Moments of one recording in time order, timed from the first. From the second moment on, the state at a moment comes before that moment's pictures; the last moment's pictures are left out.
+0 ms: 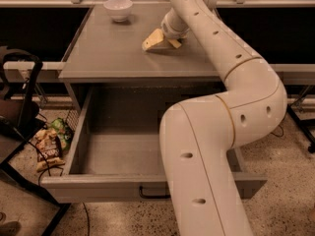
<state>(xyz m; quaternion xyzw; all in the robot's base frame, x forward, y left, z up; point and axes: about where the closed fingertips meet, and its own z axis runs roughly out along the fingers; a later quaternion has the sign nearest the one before) 0.904 -0.046 0.820 -0.24 0.91 0.05 0.33</state>
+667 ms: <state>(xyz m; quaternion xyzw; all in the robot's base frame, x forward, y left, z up) 0.904 -0.046 0.820 -0.24 0.91 0.05 0.33</state>
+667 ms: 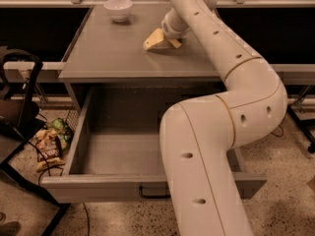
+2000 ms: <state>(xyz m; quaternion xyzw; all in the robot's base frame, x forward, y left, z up) 0.904 -0.046 0.840 -0.24 0.91 0.05 0.33</state>
